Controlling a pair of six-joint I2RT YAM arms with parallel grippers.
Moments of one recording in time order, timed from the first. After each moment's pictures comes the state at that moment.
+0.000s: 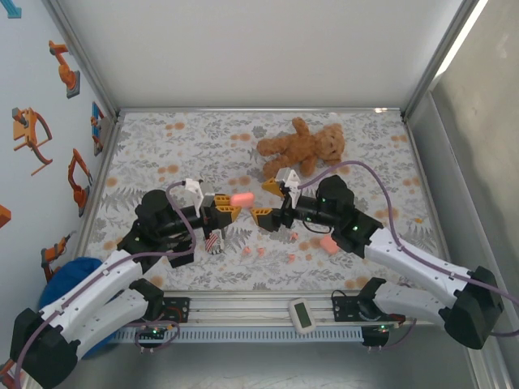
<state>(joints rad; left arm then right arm) -0.62 0.81 0.49 0.22 0.69 -0.12 0.81 1.05 0.73 0.17 -0.46 0.08</state>
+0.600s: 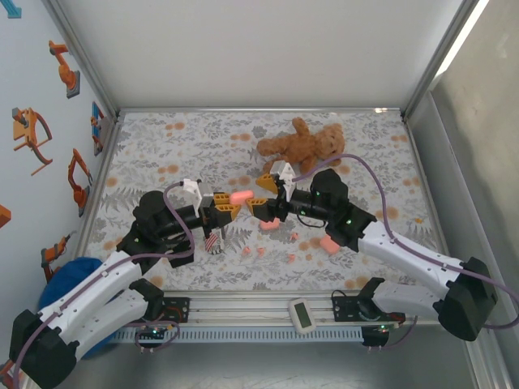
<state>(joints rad) -0.63 0.80 0.49 0.25 0.67 -0.10 0.82 1.12 0.79 0.20 -0.45 0.09</state>
